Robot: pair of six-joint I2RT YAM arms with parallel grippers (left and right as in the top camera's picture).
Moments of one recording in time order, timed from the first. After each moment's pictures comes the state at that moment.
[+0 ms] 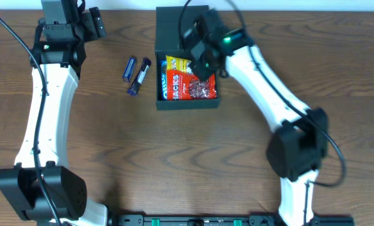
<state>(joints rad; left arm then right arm) 0.04 1.70 1.62 -0.55 -0.19 -0.12 0.46 2.07 1.97 -0.96 -0.10 -0.30</state>
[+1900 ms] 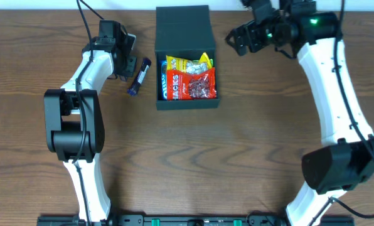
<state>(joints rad) -0.04 2.19 1.63 -0.58 0.05 0.21 0.14 1.92 2.00 -0.98 -0.39 -0.24</state>
